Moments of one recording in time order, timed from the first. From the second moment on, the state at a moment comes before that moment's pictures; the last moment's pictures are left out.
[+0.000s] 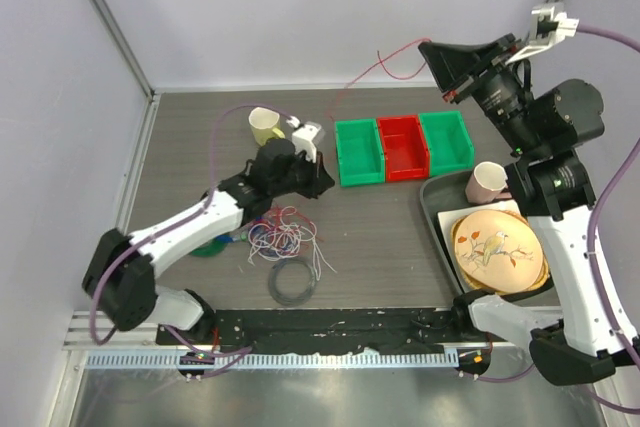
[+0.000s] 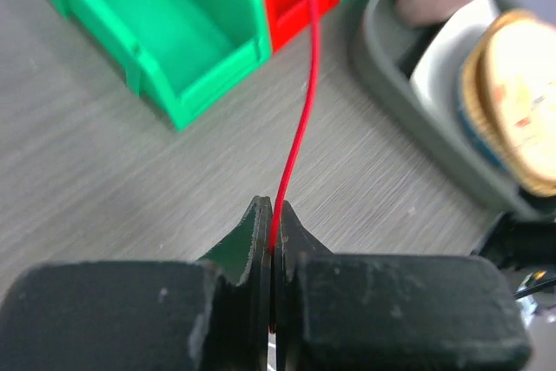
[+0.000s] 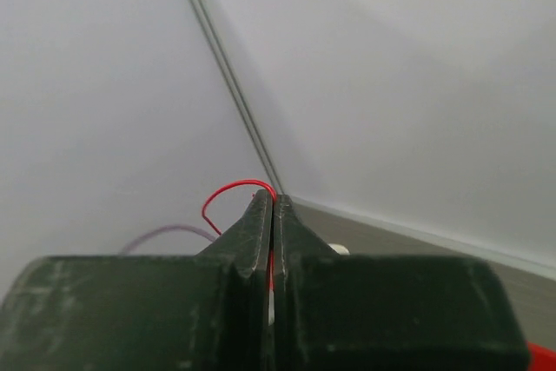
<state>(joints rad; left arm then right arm) -0.70 1.44 0.98 -0.03 0.19 -0.33 0.31 1.11 1.61 -0.08 -0.31 0.50</state>
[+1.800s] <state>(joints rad) -0.73 1.50 1.34 0.24 0.52 -0.86 0.43 1.05 0.51 0.70 -0.60 0.31</state>
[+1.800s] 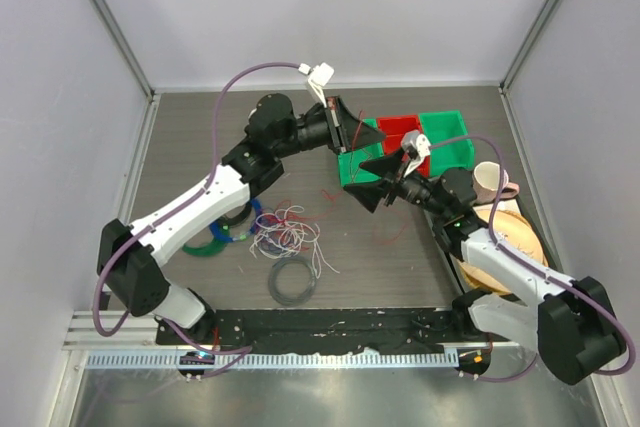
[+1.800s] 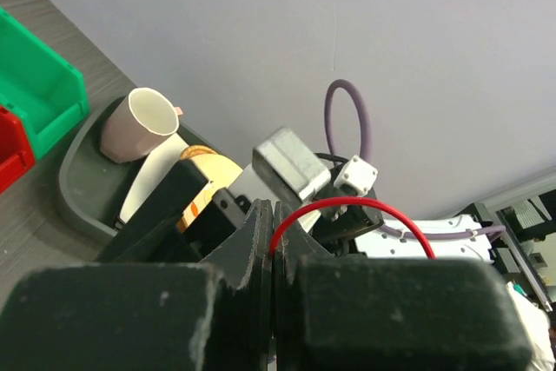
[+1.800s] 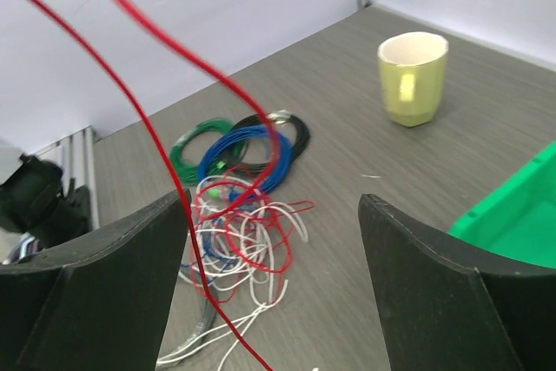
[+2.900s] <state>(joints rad) -0.73 0.94 0.81 -0.32 -0.23 -0.69 0.53 0.75 0.63 0.27 0.00 0.49</state>
